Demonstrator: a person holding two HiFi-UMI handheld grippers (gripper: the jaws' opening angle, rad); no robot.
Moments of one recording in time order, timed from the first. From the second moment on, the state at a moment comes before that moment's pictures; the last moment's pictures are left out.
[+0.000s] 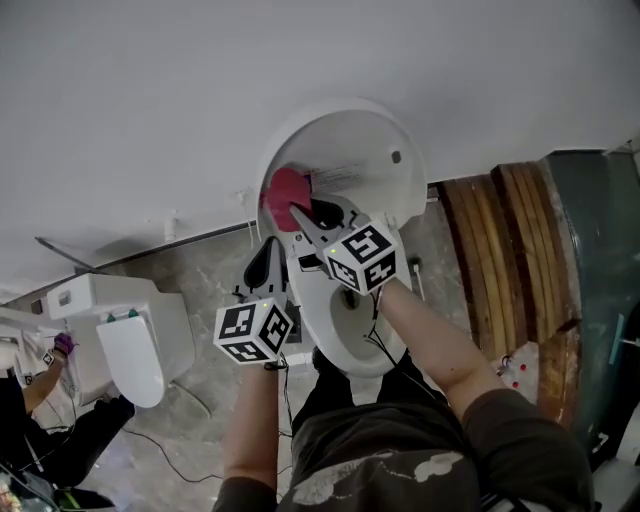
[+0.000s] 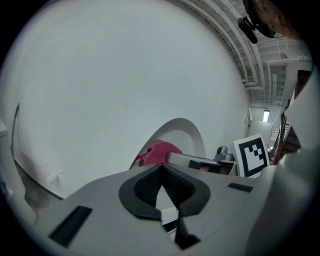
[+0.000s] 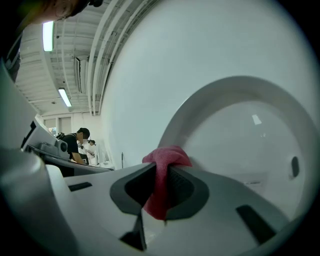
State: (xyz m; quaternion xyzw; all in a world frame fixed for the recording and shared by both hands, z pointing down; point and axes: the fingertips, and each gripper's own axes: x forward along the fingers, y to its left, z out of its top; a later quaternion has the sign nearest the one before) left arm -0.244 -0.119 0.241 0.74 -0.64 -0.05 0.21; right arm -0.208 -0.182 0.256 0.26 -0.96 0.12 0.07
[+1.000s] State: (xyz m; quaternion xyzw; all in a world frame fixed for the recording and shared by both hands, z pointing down) left arm -0.168 -0.157 0.294 0.77 -0.60 -0.04 0.22; right arm -0.033 -0.285 0.326 0.45 -0.88 0.17 0.01
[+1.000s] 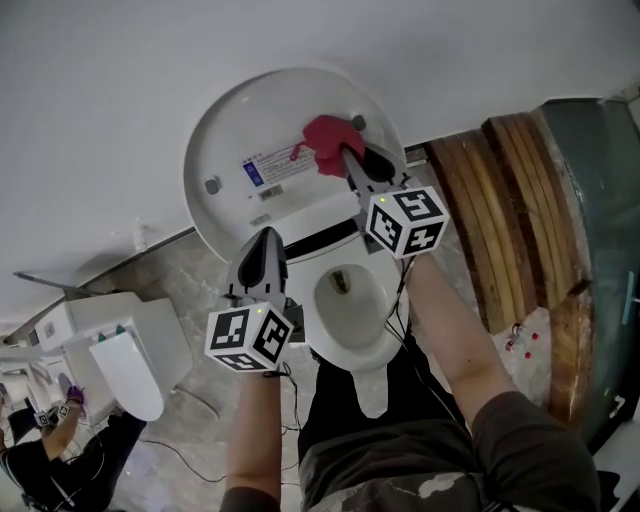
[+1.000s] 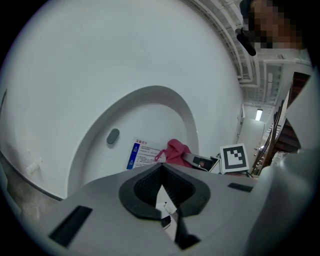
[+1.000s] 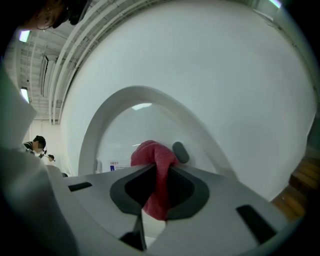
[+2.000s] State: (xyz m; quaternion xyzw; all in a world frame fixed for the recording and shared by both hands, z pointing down) left arm -0.248 -0.130 0.329 0.72 -0.66 -0.04 0.21; right arm -0.190 -0.172 0.352 0.25 -0.96 0.12 0.06
